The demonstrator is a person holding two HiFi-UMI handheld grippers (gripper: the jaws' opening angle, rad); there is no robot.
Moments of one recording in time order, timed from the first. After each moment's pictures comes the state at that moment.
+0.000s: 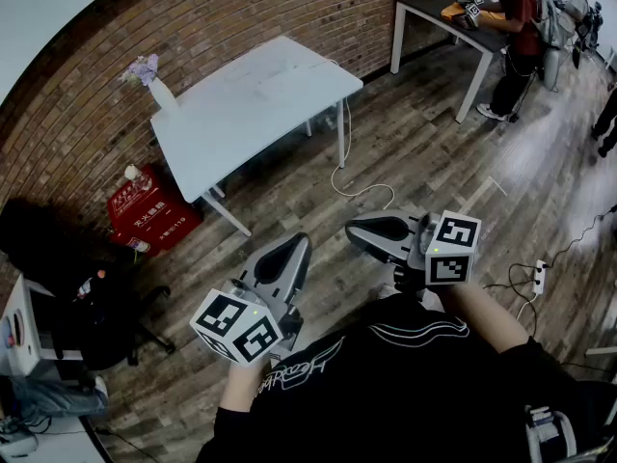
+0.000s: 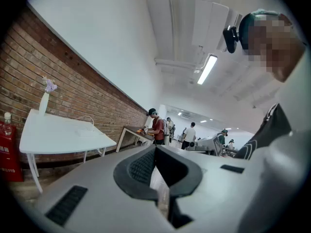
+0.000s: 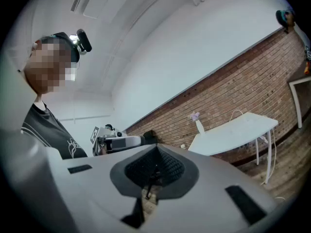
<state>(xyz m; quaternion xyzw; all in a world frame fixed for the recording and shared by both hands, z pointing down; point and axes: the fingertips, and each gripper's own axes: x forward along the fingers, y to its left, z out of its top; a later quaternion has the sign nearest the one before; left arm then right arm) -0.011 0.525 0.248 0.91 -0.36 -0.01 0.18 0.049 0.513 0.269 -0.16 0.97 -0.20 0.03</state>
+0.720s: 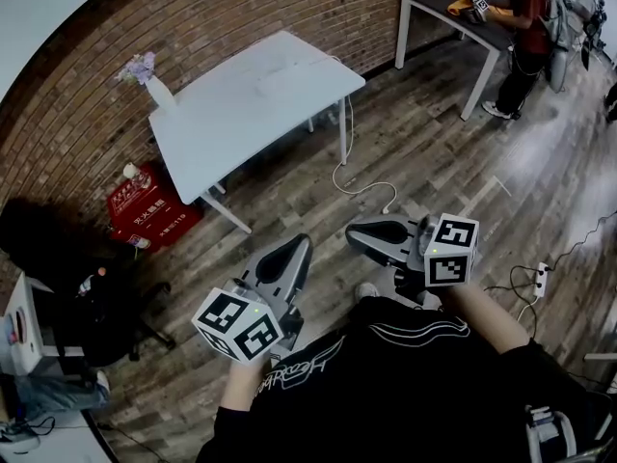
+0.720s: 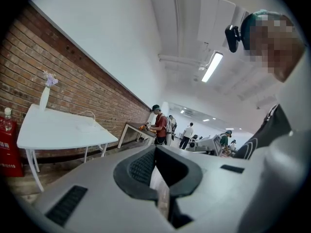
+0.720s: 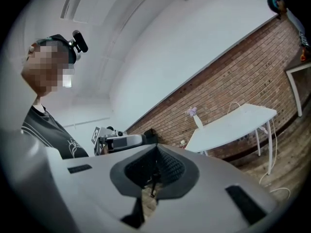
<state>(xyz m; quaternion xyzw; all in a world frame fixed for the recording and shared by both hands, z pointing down) 0.003 0.501 0.265 0.91 -0.36 0.00 0.21 0.060 0.493 0.289 -0.15 0.96 -0.24 0.03</state>
